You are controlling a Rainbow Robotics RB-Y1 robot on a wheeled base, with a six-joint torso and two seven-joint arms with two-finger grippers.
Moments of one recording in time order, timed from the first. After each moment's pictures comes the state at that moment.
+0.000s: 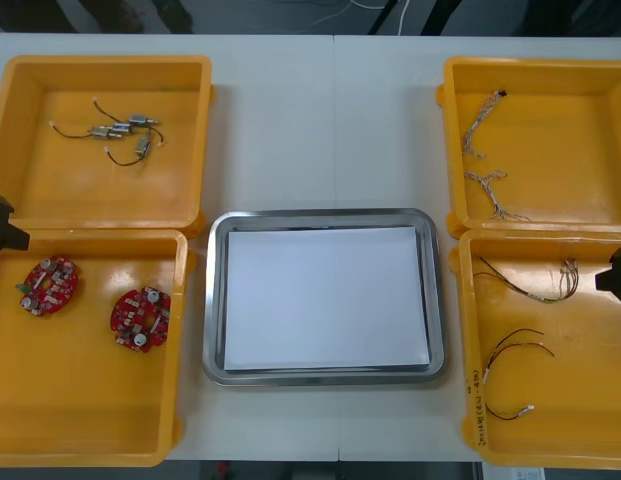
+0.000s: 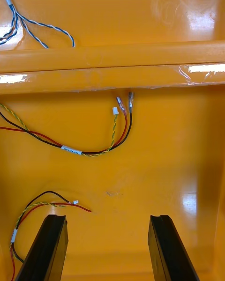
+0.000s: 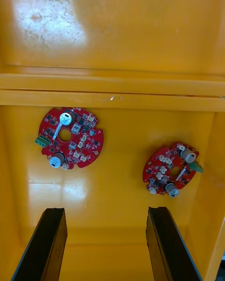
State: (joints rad) right arm -0.12 -0.53 -0.41 -2.21 -0.62 1.92 1.45; left arm -0.23 0.88 0.31 -2.16 0.97 1.91 -1.13
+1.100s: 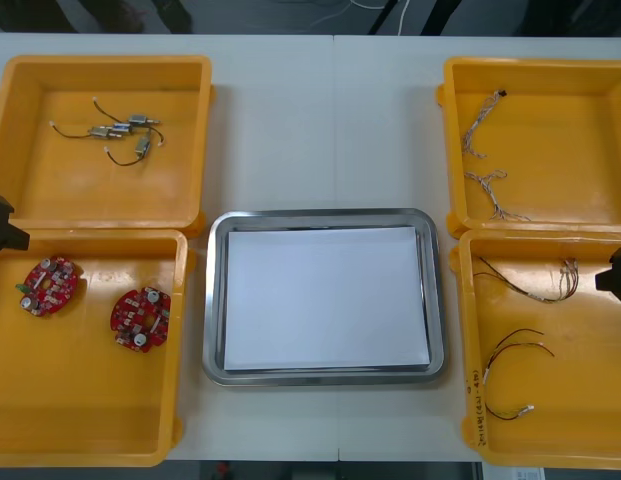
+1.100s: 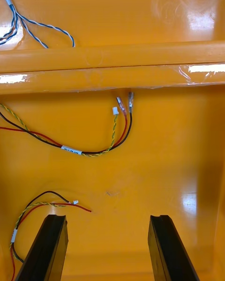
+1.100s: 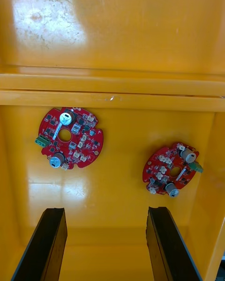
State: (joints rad) right arm -0.12 -0.53 -0.41 -2.21 -0.62 1.92 1.45; left arm -0.23 0.88 0.31 -2.16 0.97 1.91 -1.13
